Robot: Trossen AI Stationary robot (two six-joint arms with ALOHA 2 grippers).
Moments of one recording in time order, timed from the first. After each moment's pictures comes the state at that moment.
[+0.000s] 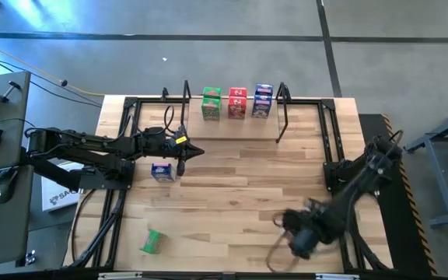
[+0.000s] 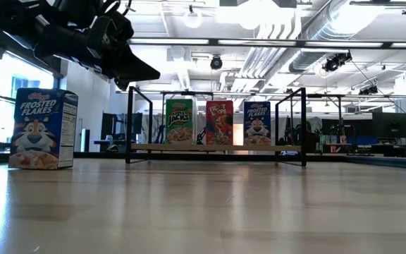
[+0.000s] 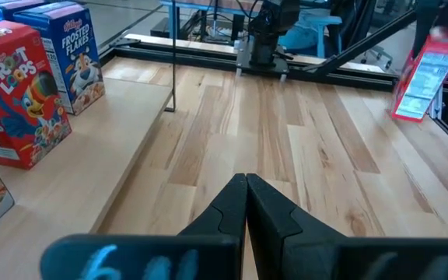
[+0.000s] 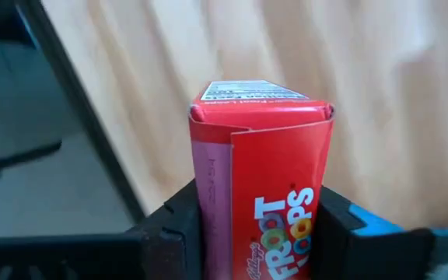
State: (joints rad) left arm 0.18 1.11 0.39 0.44 0.11 -0.05; right arm 0.80 1.65 1.44 -1.24 0.02 1.17
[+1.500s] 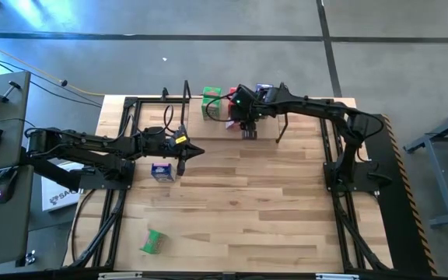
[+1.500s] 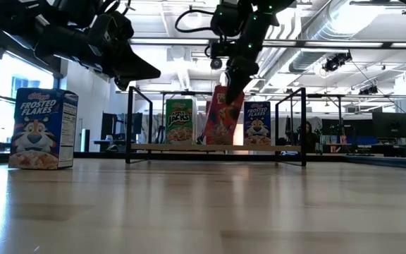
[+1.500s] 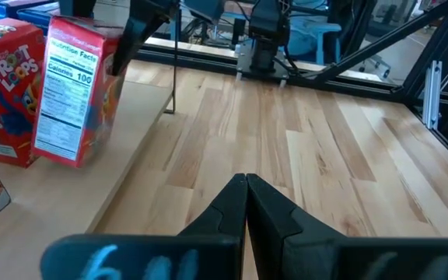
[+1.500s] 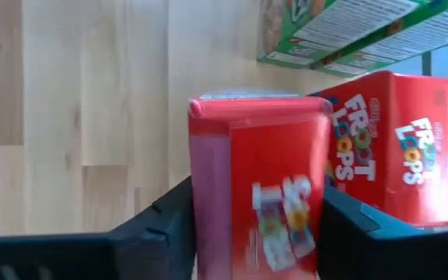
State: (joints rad) left arm 0.18 1.11 0.39 0.45 0.11 -0.09; right arm -0.38 1.85 1.64 -0.89 0.10 -0.45
